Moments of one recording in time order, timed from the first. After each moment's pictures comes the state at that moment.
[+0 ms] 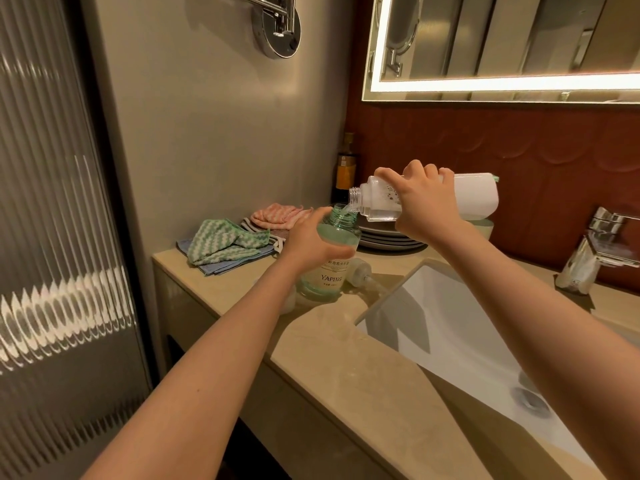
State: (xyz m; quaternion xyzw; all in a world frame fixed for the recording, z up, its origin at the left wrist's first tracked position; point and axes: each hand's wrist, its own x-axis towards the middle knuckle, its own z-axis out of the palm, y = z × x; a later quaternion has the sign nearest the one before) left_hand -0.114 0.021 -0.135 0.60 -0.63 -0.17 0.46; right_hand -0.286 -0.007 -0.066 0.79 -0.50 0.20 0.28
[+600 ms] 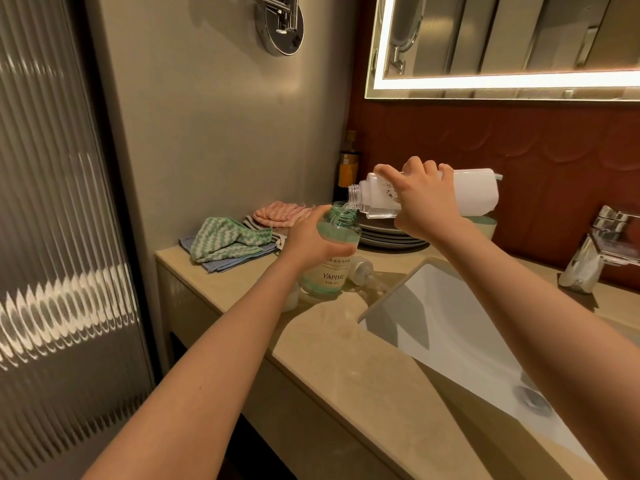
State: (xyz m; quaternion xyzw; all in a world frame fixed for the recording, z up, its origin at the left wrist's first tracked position) left_hand -0.111 0.024 -0.136 0.61 -0.61 -0.18 0.47; right_hand -0.282 -0.006 -0.065 0.79 -0.50 0.20 0.29
